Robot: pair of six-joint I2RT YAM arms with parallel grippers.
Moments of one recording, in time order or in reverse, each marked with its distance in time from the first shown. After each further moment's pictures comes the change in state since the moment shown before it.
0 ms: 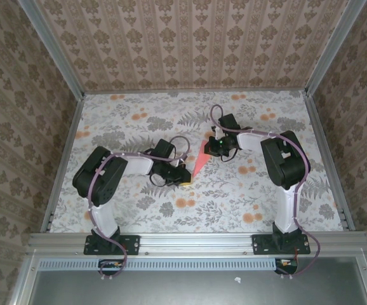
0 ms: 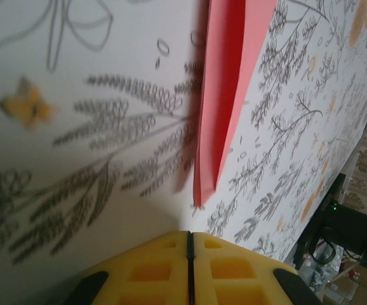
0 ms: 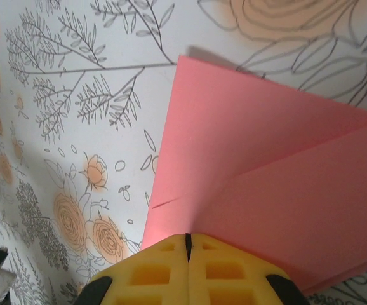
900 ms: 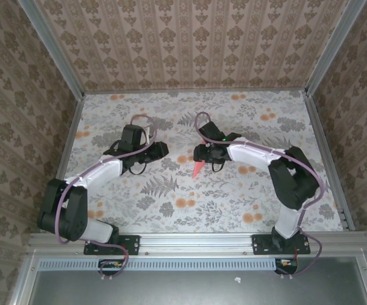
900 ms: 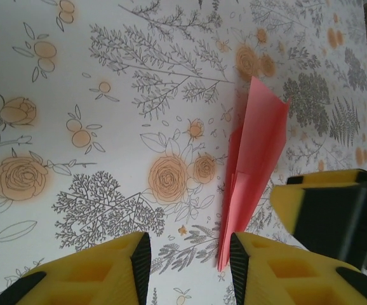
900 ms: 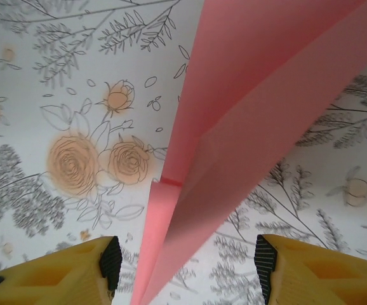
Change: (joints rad) left arm 0.224 -0.407 -0.060 -0.014 -0.341 0.029; right arm 0.266 -0.201 -0.021 -0.220 0.508 0.144
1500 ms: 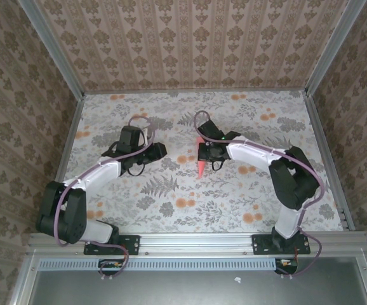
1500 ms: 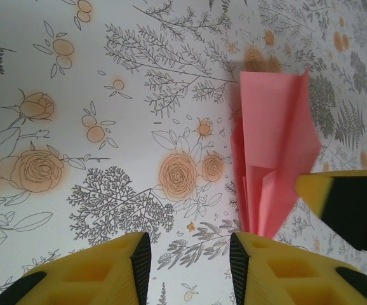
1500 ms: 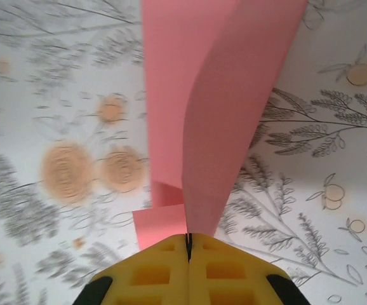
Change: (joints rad) left arm 0.015 -0.026 -0.018 -0.008 -0.011 0.001; right arm 0.006 -0.058 0.006 -0.021 0.015 -0.017
